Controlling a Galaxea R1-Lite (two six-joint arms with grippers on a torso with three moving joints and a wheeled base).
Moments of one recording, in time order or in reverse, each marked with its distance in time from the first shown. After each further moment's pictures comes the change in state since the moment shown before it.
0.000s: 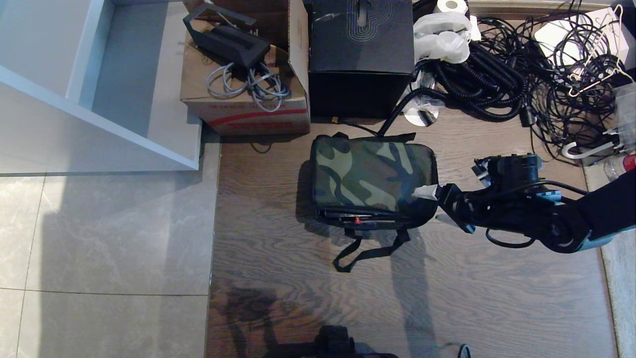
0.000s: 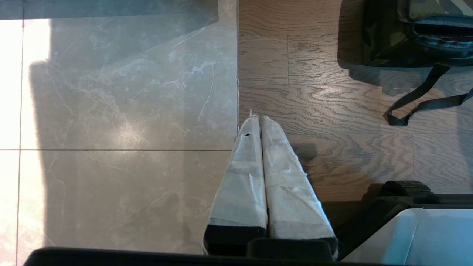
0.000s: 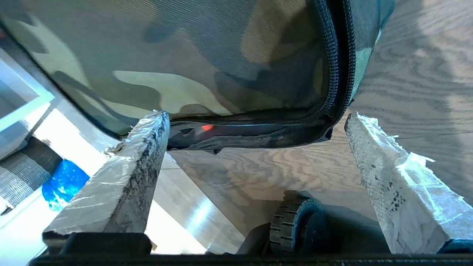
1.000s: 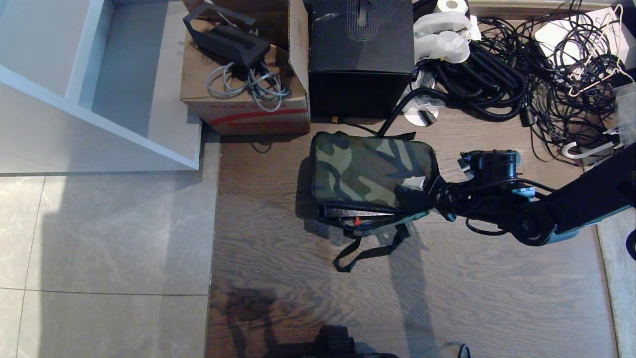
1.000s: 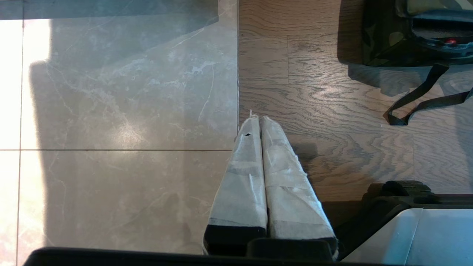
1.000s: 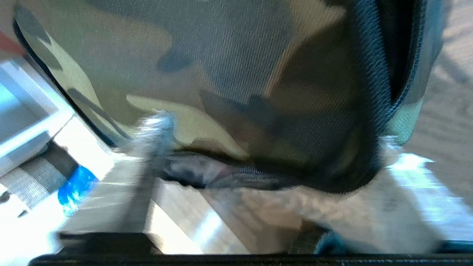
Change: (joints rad) left arm 0.000 0.000 0.000 0.000 0.000 0.001; right arm 0.031 0.099 -0.114 -0.106 -0.010 0.041
